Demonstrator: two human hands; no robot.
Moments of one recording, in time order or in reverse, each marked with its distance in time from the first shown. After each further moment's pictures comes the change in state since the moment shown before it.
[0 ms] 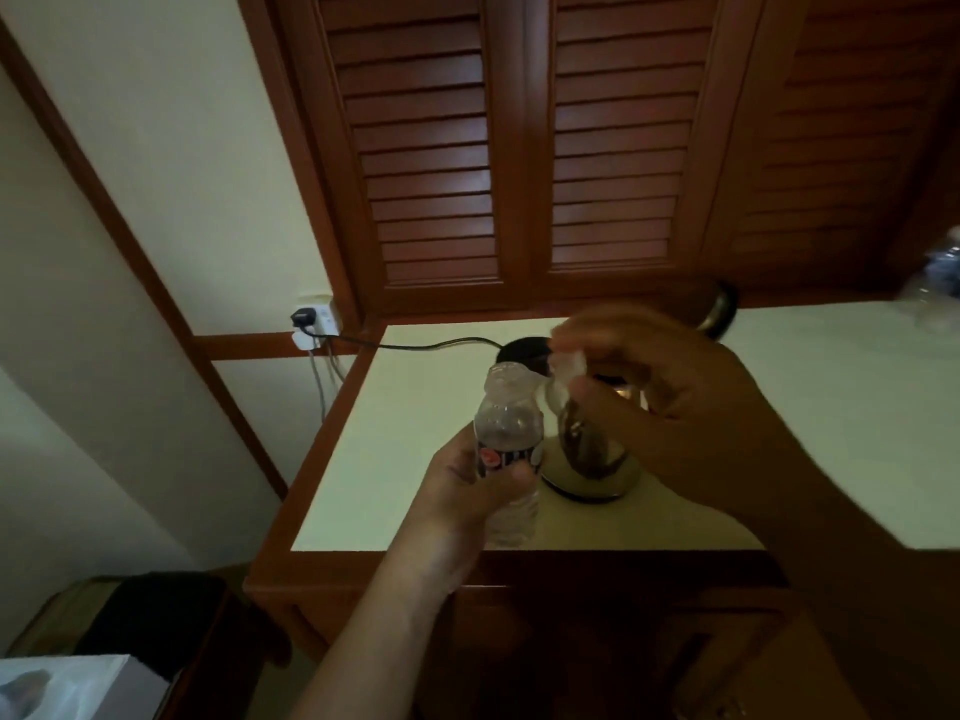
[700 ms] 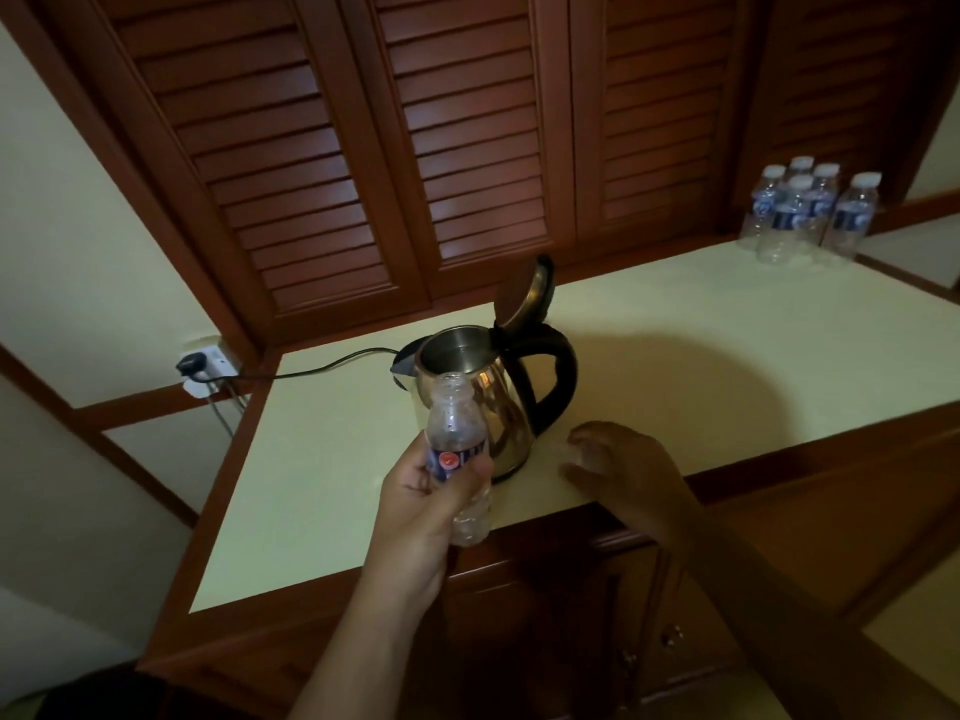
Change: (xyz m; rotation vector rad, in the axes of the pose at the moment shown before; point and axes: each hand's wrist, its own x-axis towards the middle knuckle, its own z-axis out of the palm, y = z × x) left_hand -0.002 -0.028 0.069 0.148 0.069 -0.075; right_hand -0.144 0.161 -0.001 -0.258 0.024 0.684
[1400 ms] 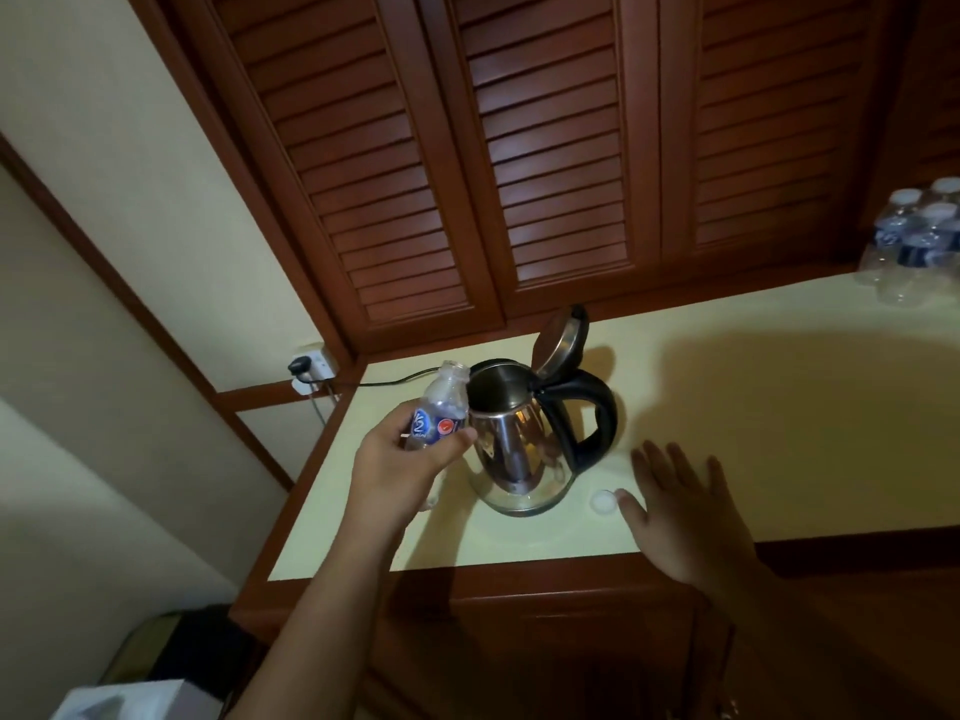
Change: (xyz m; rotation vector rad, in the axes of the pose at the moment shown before) left_hand 0.028 0.069 -0.001 0.554 0.422 0.028; right_hand 0.023 0.030 -0.005 -0.624 -0.227 -0.066
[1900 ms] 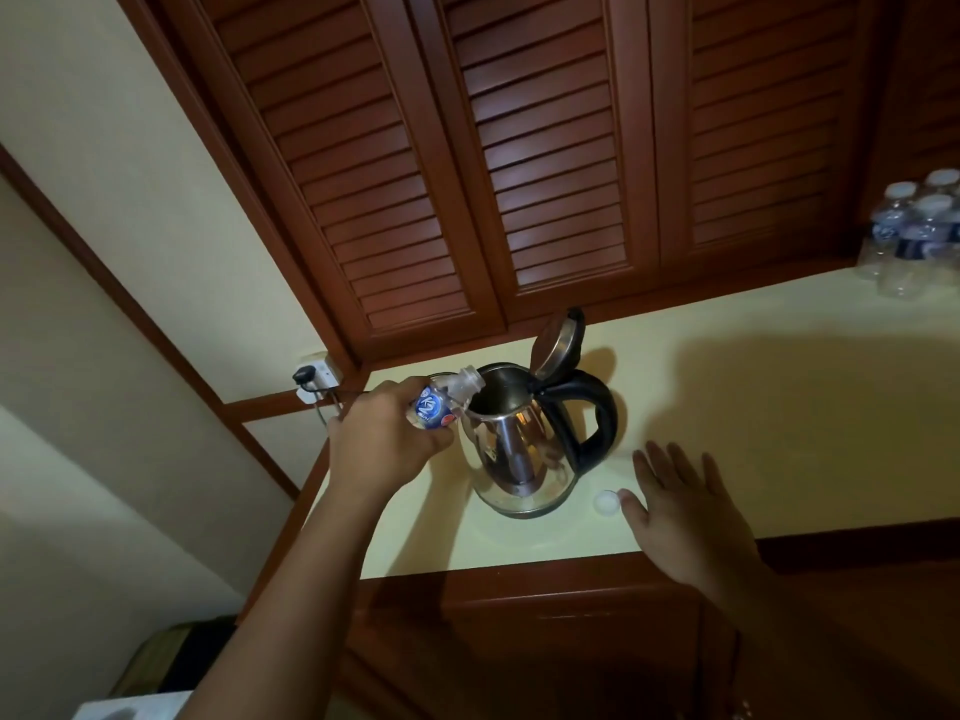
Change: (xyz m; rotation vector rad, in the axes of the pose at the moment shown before) left_hand 0.045 0.007 -0.015 0.897 0.075 0.302; right_hand -0.002 0.001 0.006 0.002 0.075 -0.012
